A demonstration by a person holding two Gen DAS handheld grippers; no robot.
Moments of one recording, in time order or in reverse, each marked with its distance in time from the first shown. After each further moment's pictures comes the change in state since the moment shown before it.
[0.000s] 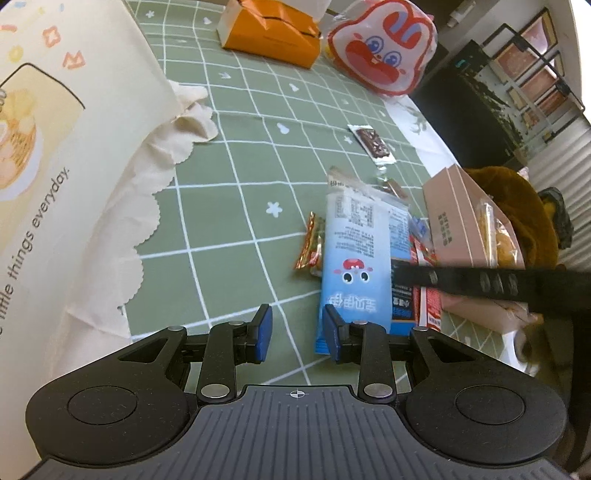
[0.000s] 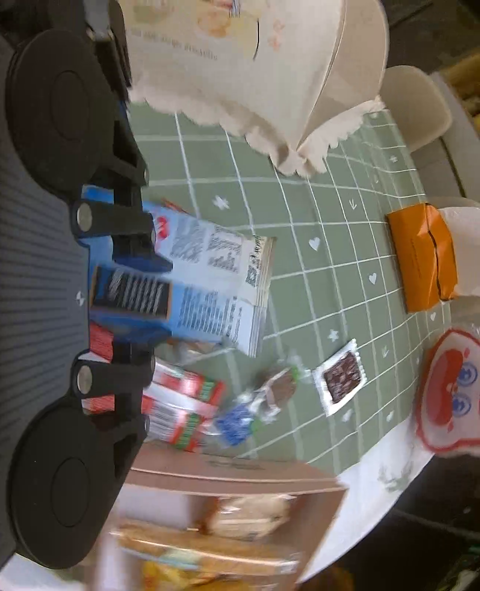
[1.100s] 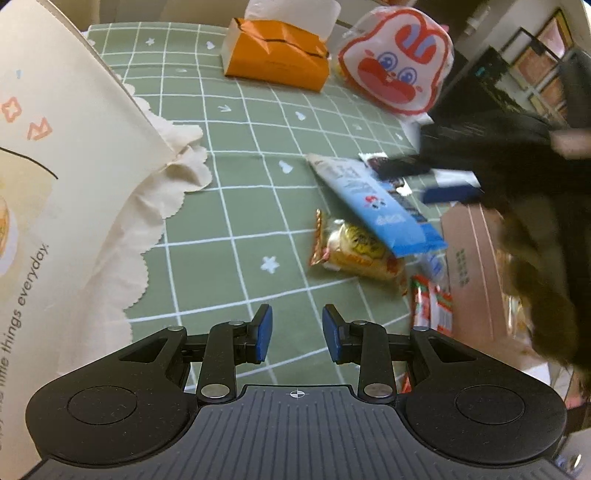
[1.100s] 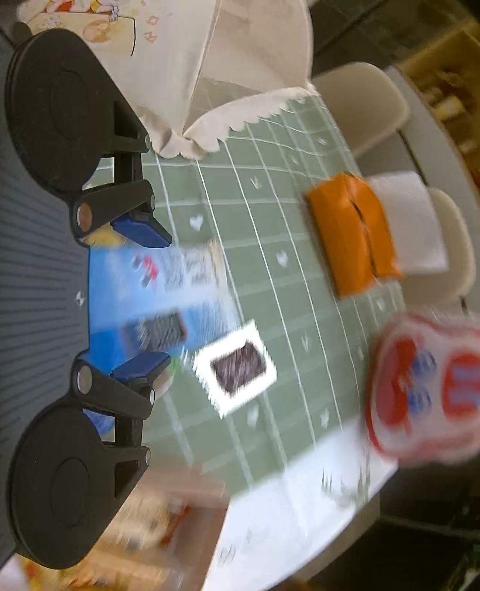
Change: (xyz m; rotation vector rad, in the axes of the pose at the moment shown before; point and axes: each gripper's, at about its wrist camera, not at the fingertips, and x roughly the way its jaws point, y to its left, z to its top) left arm 0.013 -0.023 0.032 0.008 -0.043 0.102; right arm 0.036 -0.026 0.116 0.013 -0.047 0.053
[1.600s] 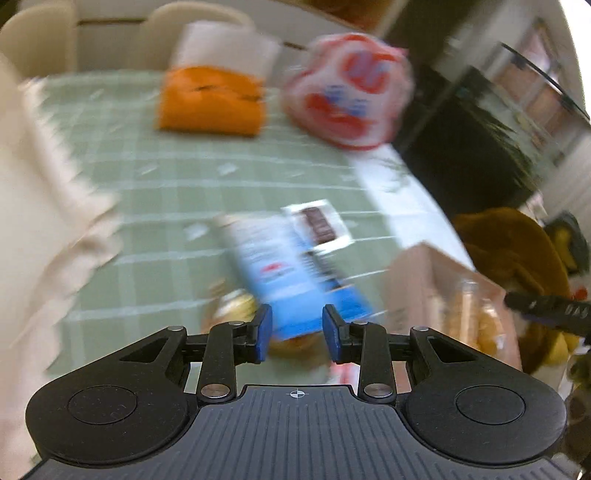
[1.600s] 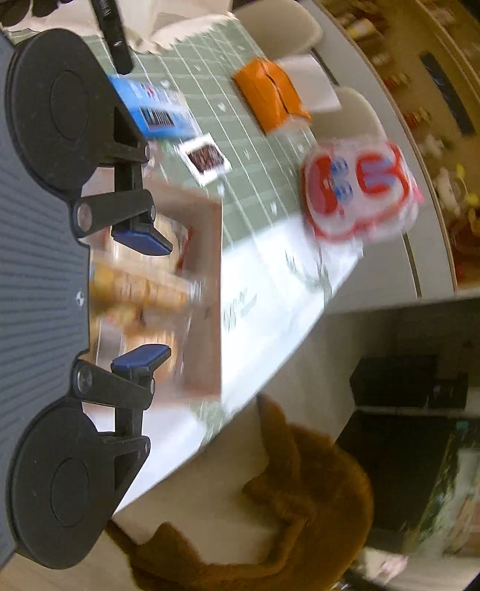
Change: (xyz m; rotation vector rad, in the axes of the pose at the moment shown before) left arm 0.013 -0.070 0.028 -0.016 -0.101 -0.011; right arm -0.124 -0.180 -0.075 0.175 -0.219 -0.203
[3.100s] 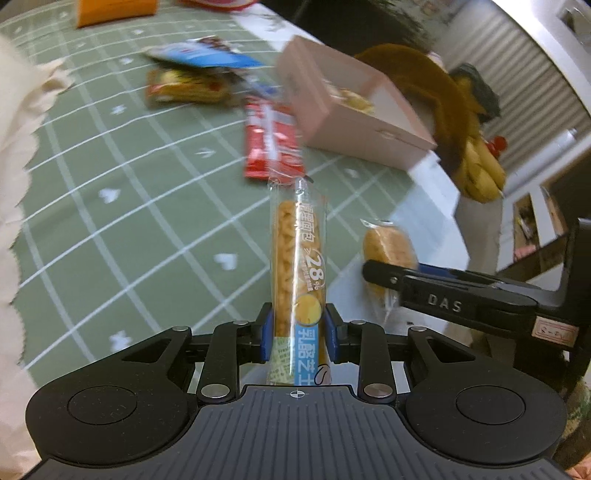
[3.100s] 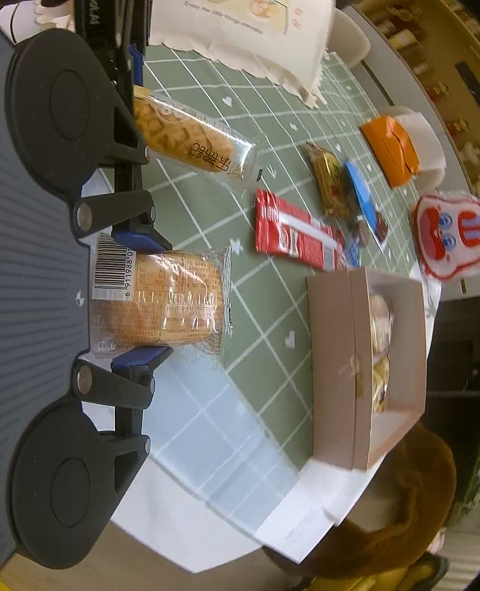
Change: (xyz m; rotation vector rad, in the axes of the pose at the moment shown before) left arm -0.088 0.009 -0.152 0.356 0.335 -0.276; right arm -0.088 0.097 -0.247 0.108 0.079 -0.050
